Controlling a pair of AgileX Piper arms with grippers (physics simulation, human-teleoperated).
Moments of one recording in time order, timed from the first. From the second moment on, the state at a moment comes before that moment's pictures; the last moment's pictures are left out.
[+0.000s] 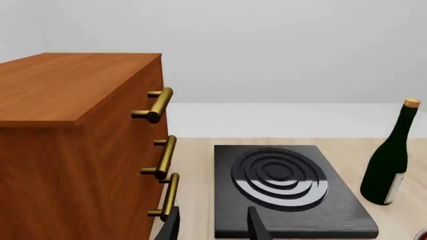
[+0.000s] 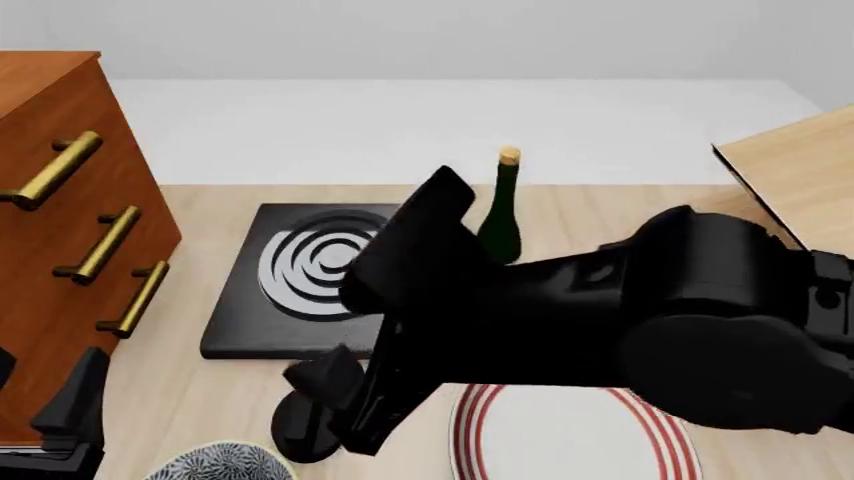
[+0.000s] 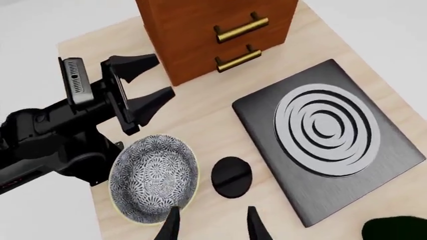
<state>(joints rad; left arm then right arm) 0.00 0.01 0.00 -0.01 0.00 1.14 1.31 -1.12 0.49 0.03</state>
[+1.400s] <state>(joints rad) 0.00 0.01 0.00 0.00 0.00 1.19 1.61 -0.98 0.13 0.24</state>
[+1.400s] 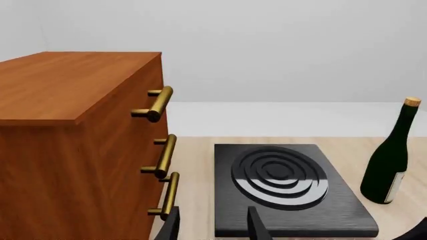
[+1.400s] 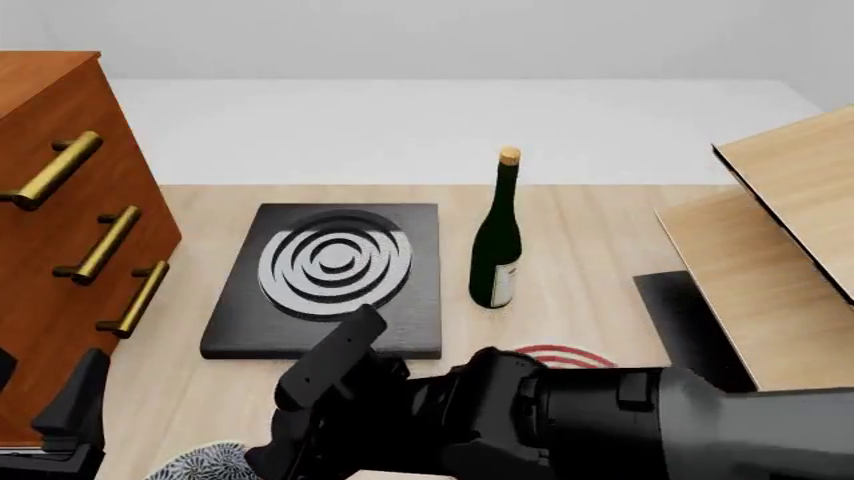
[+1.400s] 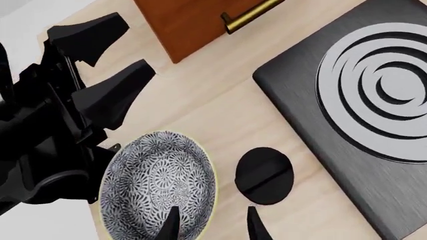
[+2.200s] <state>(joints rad) 0.00 0.00 0.00 0.02 0.00 1.22 1.75 -0.91 -0.06 0.36</state>
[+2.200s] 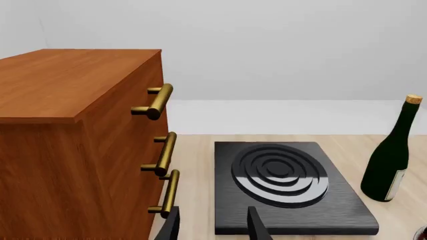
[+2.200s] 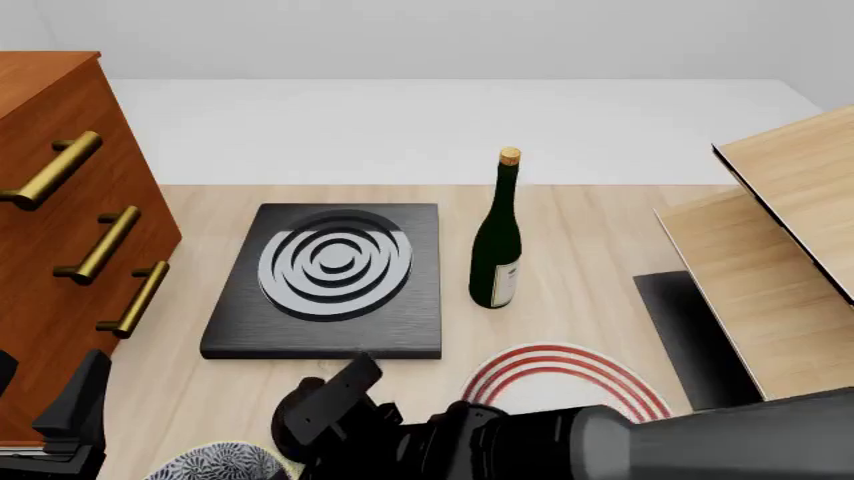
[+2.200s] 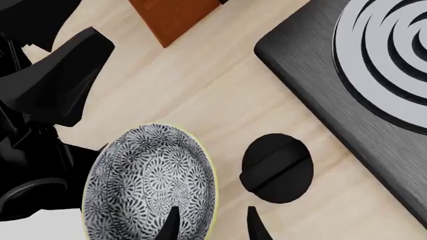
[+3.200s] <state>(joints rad) 0.00 0.00 0.00 0.02 0.00 1.26 1.89 -0.87 -0.26 0.49</state>
